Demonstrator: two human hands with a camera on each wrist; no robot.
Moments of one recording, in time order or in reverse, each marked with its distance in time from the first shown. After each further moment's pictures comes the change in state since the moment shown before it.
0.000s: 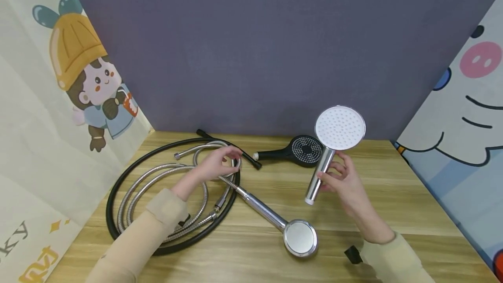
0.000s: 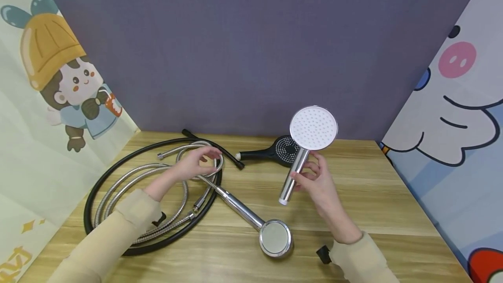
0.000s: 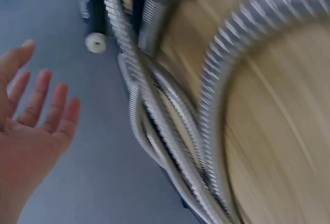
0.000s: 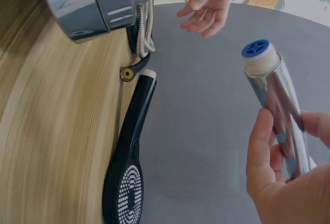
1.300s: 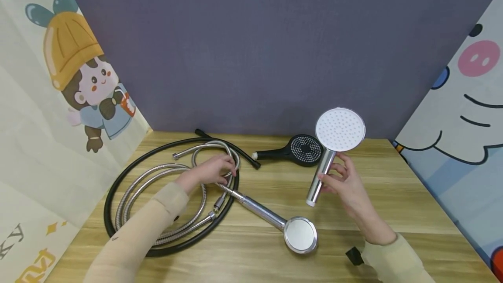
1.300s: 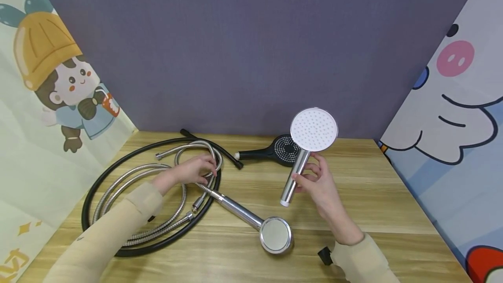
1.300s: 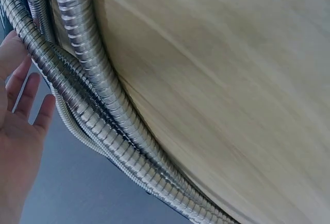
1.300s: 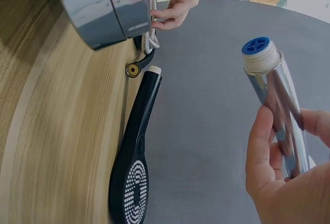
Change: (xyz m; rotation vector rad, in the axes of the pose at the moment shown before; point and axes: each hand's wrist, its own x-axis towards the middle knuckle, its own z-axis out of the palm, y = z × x) left_hand 0.006 -0.049 0.013 0.425 -0.242 0.180; right_hand -0.003 0.001 -0.004 -0.016 0.004 0.018
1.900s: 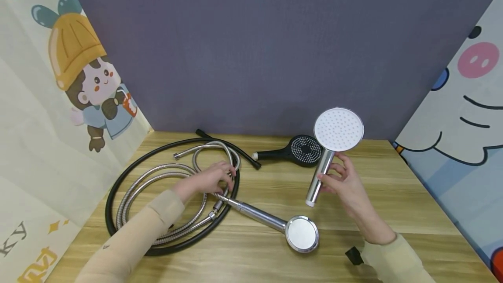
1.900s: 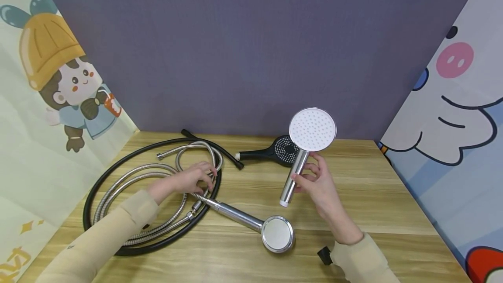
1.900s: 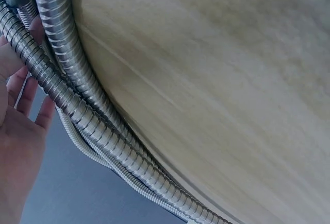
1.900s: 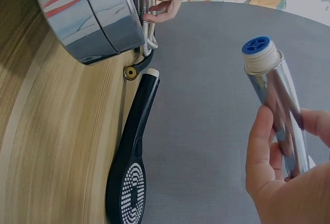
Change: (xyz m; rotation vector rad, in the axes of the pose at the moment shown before) left_hand -0.018 0.018 0.006 0.024 -0.060 0.045; right_hand -0.002 -0.002 -0.001 -0.020 -0.010 0.013
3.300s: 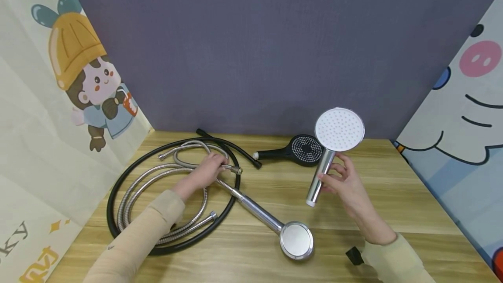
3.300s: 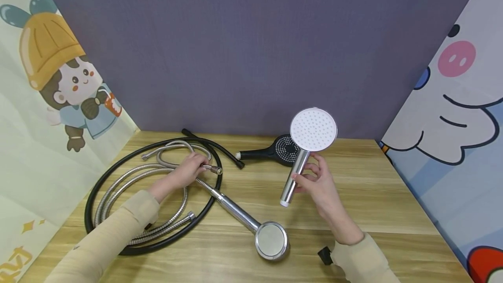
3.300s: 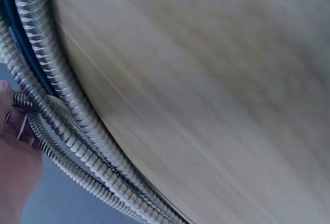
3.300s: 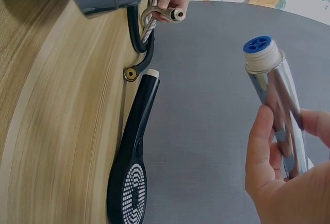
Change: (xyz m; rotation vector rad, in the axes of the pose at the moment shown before) left_hand 0.002 -0.012 0.008 -0.026 0.372 -0.231; right_hand 0.000 0.001 0.000 -0.007 0.000 0.007
